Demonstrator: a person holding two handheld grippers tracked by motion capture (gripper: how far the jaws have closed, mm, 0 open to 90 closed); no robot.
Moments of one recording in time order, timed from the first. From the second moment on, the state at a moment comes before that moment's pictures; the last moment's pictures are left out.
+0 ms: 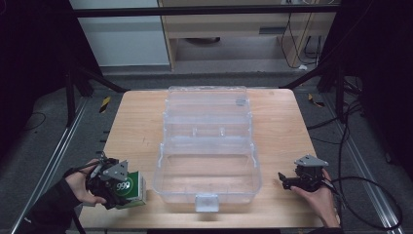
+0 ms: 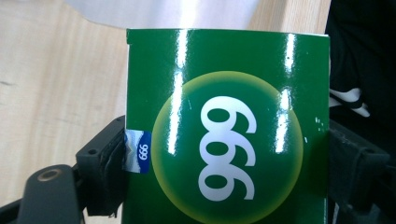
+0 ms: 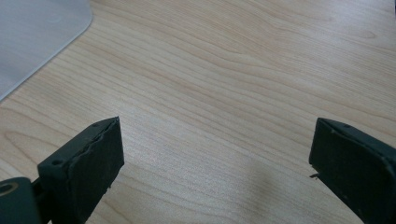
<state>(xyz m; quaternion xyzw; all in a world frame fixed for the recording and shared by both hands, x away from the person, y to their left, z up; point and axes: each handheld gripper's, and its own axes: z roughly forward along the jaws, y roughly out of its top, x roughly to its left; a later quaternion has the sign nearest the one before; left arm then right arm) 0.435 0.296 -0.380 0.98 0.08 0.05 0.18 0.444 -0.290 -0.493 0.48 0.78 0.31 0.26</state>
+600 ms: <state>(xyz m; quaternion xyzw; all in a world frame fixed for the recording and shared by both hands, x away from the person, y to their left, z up) 0.445 0.279 -0.319 0.98 0.07 0.07 0.19 0.444 -0.291 -0.493 0.48 0.77 0.31 0.26</state>
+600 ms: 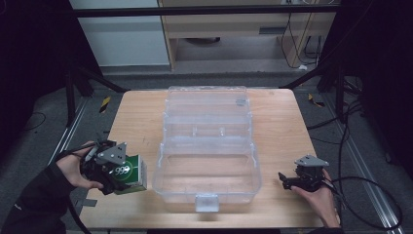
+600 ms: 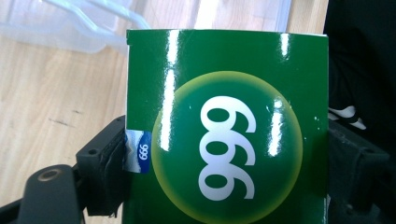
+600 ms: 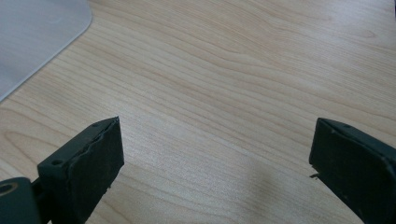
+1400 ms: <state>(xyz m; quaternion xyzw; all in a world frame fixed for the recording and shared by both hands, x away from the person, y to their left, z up) 0.460 0.220 -0.295 0.98 0.03 0.07 0.19 0.444 -0.293 -0.494 0.49 0.77 0.31 0.26</state>
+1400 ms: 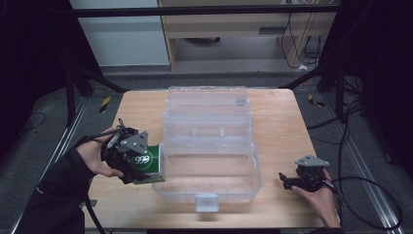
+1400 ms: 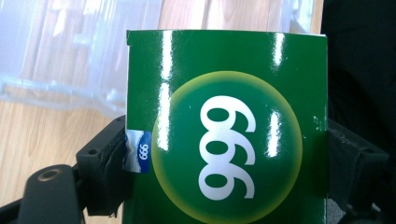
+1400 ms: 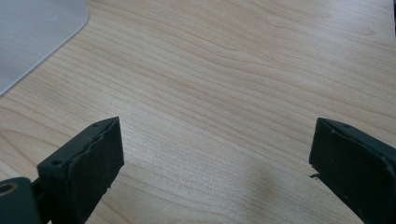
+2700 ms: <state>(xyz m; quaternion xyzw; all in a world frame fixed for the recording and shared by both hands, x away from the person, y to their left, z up) 0.478 0.163 -0.339 0.98 0.00 0.04 0.18 0.445 -0.291 -0.496 0.48 0.78 0.31 0.26</state>
